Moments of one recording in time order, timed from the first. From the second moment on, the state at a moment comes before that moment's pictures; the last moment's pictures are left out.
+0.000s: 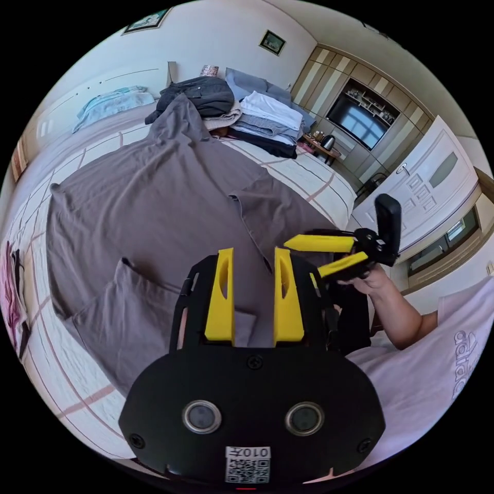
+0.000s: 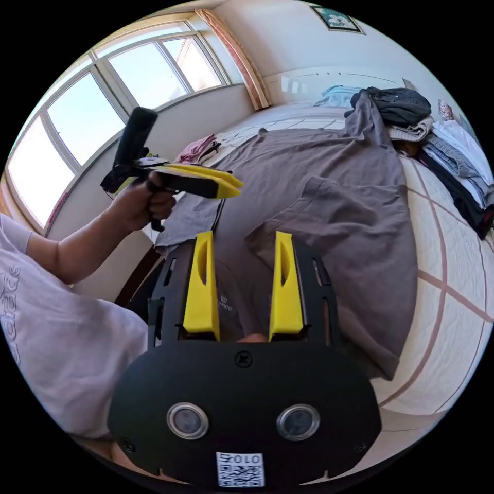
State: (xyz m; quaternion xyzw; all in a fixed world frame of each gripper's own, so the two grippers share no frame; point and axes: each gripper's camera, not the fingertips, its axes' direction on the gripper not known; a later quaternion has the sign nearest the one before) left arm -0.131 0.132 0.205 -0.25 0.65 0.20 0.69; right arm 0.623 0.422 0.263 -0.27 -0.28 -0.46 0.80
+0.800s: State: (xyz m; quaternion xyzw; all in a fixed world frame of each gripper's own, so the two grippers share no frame) left arm 0.076 0.108 0.188 -0.22 0.58 0.36 0.70; right arm 0.686 0.393 0.197 -0.21 -0.11 -0.38 0.90
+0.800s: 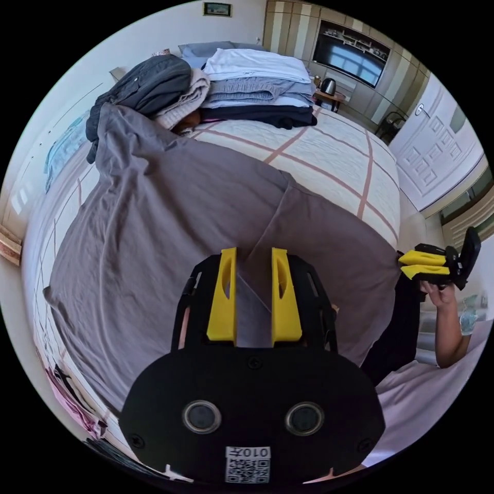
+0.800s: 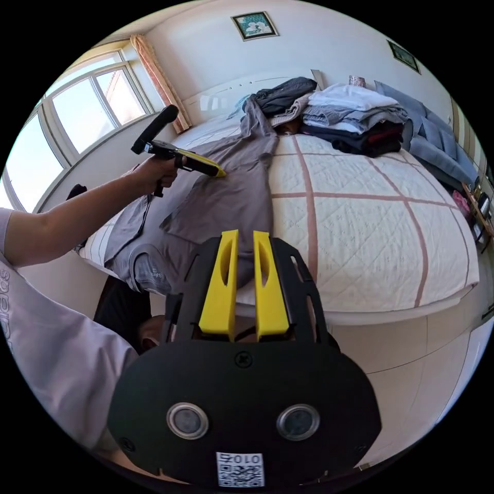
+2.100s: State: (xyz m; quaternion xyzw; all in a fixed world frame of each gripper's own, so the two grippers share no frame) left arm -0.192 0.480 -0.044 0.01 0.39 0.52 0.76; right arm 0.533 0.608 0.094 -0.06 0.06 -0.87 0.49
